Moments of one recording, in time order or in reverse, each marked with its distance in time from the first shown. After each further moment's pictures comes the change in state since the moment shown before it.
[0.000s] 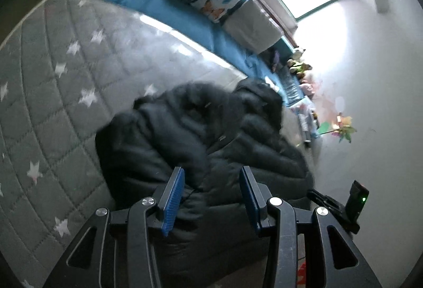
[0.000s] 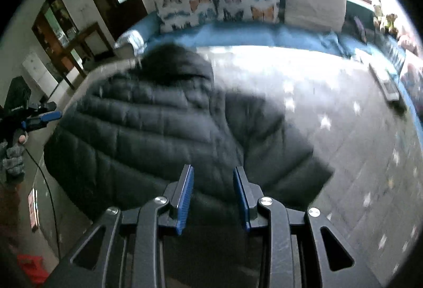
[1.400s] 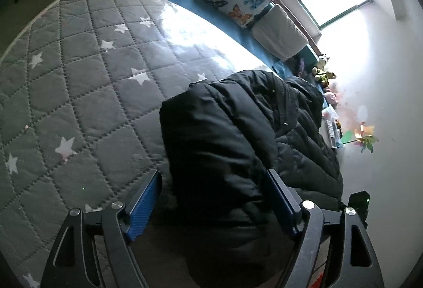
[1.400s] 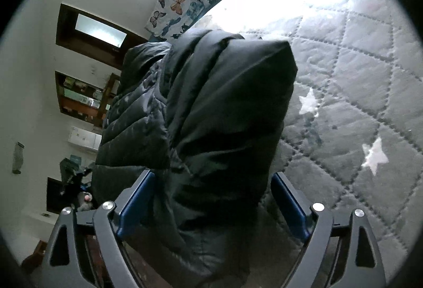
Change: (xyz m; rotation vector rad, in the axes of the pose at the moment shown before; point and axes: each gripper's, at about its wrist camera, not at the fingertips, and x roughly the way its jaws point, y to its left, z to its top) left arm -0.003 0.044 -0.036 -0.038 -0.053 0.129; right arm 0.043 -0.099 -0.043 0.446 0.009 0.465
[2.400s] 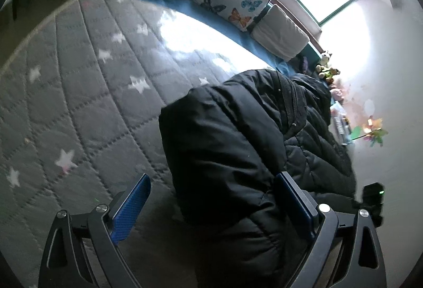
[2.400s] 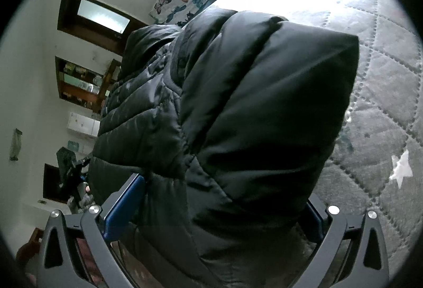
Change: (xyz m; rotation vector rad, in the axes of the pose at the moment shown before) left arm 0.020 0.002 -0.001 0.043 -0.014 0.021; right arm 0.014 0.018 0.000 -0.059 0.076 -0.036
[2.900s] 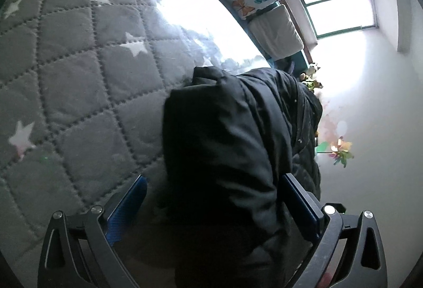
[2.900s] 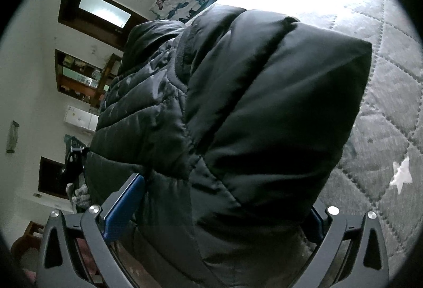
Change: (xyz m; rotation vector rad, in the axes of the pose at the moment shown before) left arm 0.042 0.041 0.016 -0.219 0.114 -0.208; right arm 0.002 0.008 -0.002 -0.027 -0.002 -0.017
